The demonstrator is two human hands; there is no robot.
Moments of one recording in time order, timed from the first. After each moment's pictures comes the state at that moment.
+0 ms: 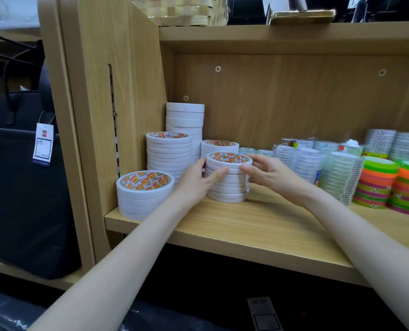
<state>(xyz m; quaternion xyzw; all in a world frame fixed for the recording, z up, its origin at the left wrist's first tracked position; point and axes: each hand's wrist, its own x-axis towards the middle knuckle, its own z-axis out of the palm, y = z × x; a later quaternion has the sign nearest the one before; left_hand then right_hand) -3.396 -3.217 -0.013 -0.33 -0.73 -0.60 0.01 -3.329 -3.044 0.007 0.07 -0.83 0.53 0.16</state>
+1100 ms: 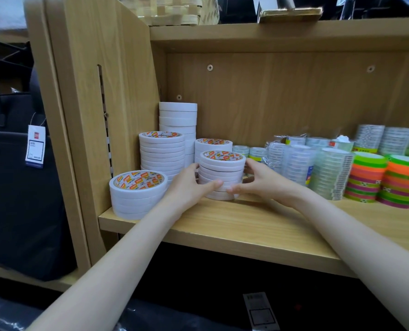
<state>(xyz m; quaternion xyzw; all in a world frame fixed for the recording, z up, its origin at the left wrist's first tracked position) -3.395 -3.220 -0.020 -0.30 -0.78 -0.54 0.02 -3.325 -3.049 0.002 0.03 -0.89 0.43 0.14</state>
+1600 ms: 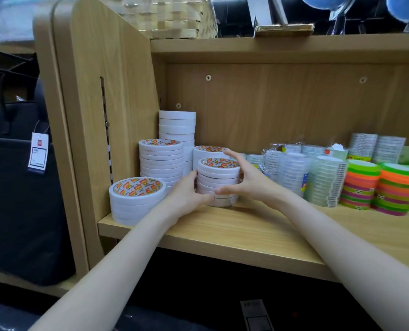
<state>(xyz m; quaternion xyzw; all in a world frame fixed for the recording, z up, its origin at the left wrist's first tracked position) -3.386 -3.223 -0.015 -0.33 -0.77 -0.54 -0.02 -3.337 -3.054 0.005 0.05 -0.89 0.41 0.18</state>
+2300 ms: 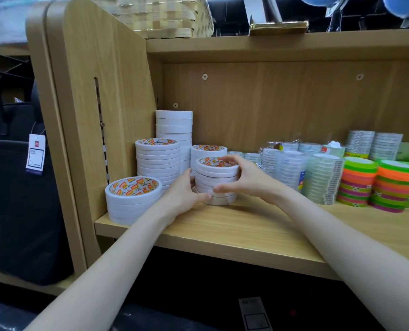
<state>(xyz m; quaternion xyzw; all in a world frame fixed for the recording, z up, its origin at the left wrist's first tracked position) -3.380 -3.223 -0.012 -0.31 -0.77 -0.56 -0.05 -3.341 -3.051 0.007 0.03 -0.91 0.38 0.20</state>
